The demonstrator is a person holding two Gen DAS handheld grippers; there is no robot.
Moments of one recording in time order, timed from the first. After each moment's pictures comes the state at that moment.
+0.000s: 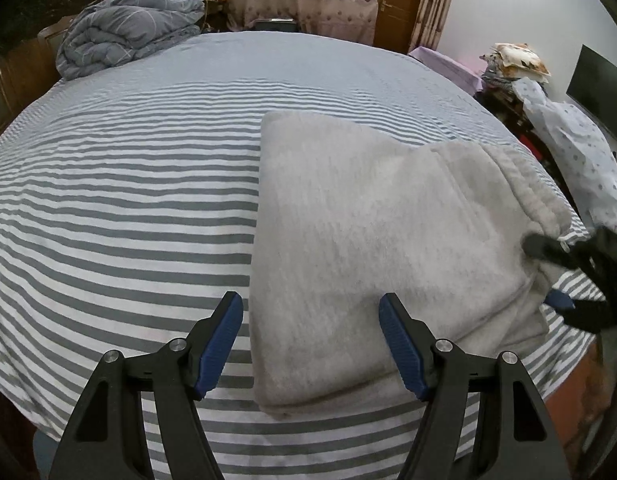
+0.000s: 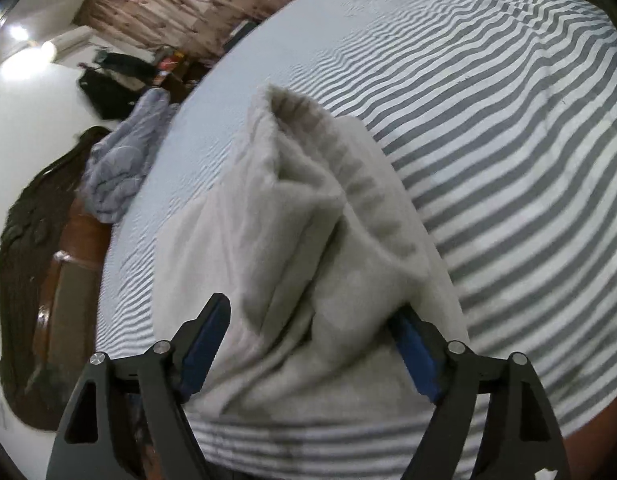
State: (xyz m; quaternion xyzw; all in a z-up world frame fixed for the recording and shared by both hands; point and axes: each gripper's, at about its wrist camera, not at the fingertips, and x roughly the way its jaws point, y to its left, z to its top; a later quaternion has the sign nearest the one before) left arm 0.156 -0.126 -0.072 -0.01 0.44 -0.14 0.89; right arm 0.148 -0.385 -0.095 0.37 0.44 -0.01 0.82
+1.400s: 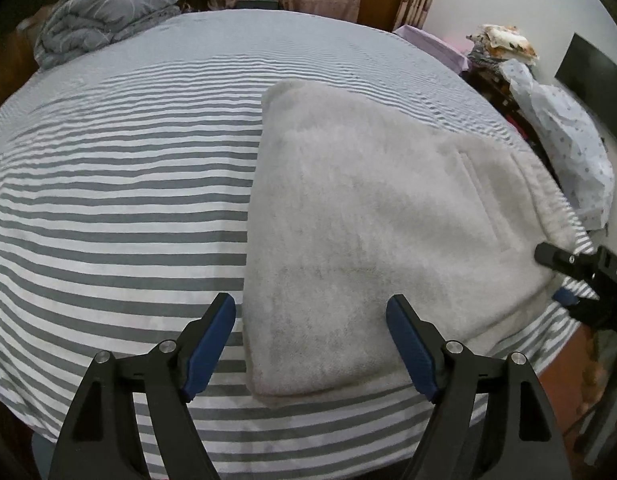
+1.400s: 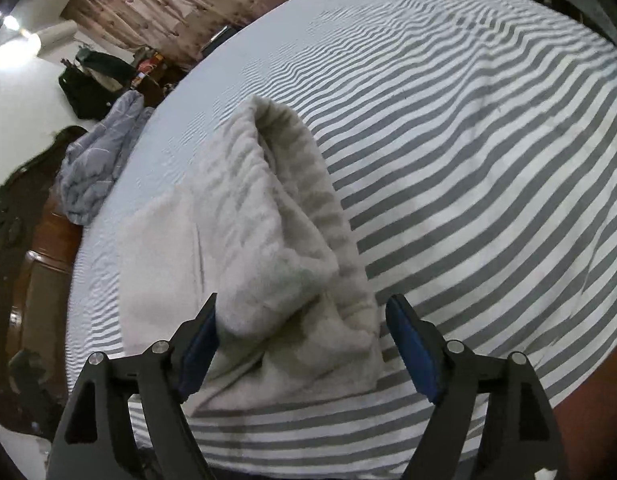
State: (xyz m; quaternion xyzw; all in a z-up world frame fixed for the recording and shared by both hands) left arm 0.169 -0.109 -0.072 -0.02 0.48 -0.18 0.86; right arm 0.114 -0.417 -0.097 0.34 0.44 -0.05 0.83
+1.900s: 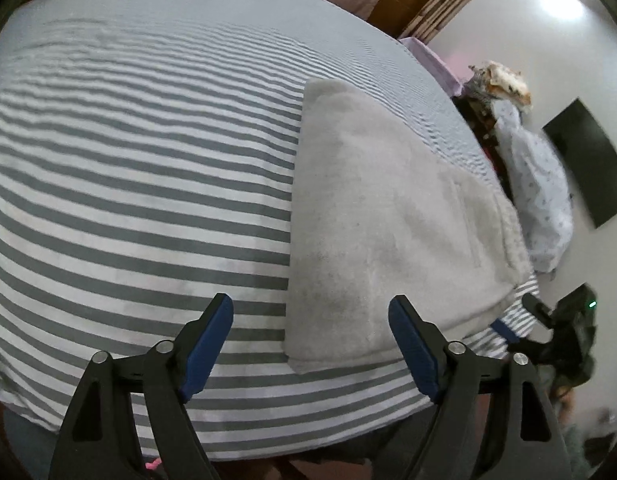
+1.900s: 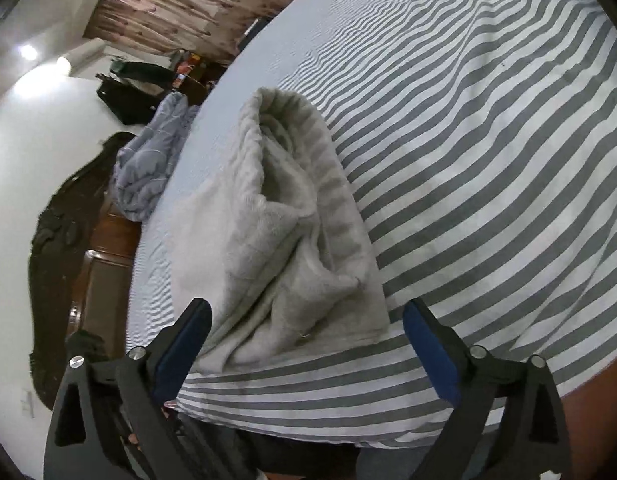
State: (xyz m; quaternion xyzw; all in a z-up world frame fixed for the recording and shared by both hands) left arm 0.180 -0.038 -0.072 -0.15 0.53 -0.22 0.81; right arm 0.074 -0.450 -0.118 0.41 0.42 0.06 0.81
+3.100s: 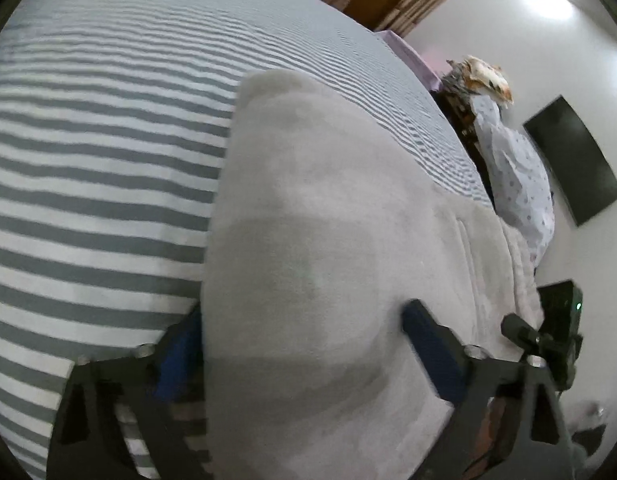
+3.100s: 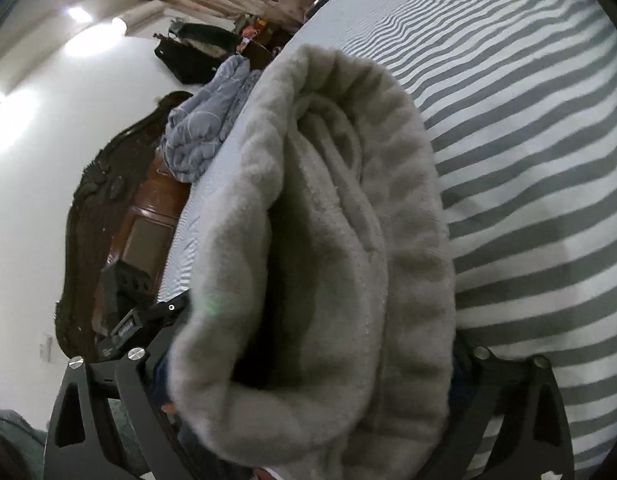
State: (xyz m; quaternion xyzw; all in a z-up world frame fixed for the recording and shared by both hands) left arm 0.257 -0.106 -0.102 -0.15 0.52 -0.27 0.80; right arm 0.176 -0.422 -0.144 0.38 0.42 0.19 0.80
